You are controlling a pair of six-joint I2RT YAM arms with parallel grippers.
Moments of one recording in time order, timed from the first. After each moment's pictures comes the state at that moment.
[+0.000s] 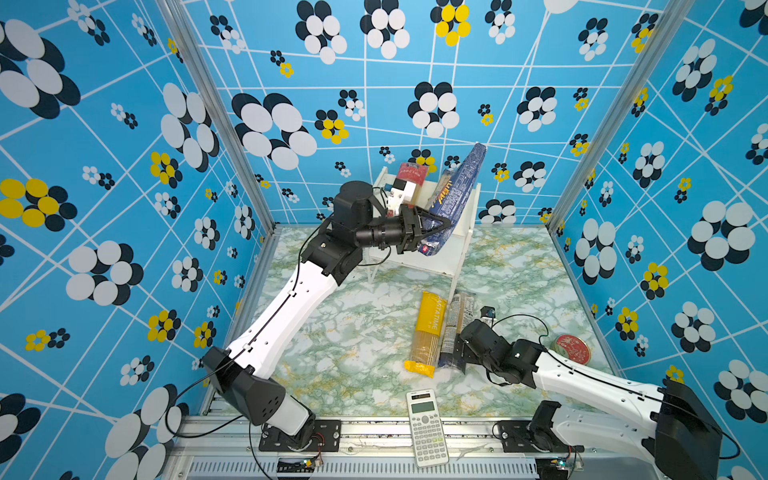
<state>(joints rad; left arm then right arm) -0.56 1.59 1.78 -0.29 0.83 -1.18 0.86 1.10 0.58 -0.54 0.40 0.88</state>
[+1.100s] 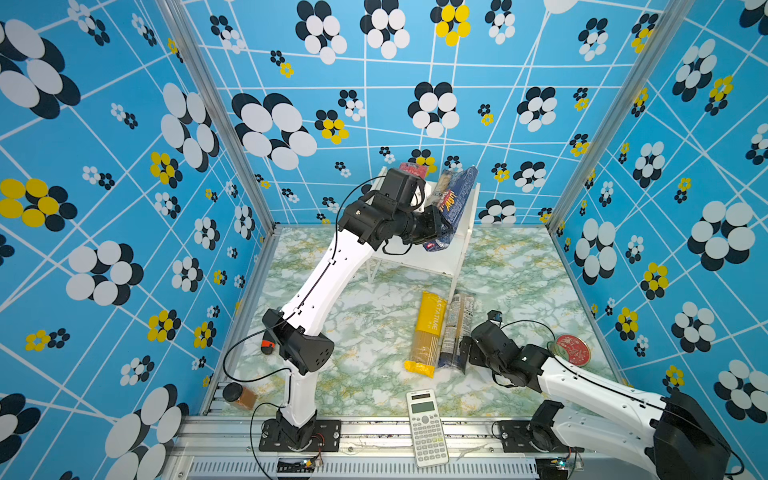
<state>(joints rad) -0.64 1.96 2.40 -1.02 0.41 -0.71 0.76 1.05 0.47 -0.45 0.31 0.84</state>
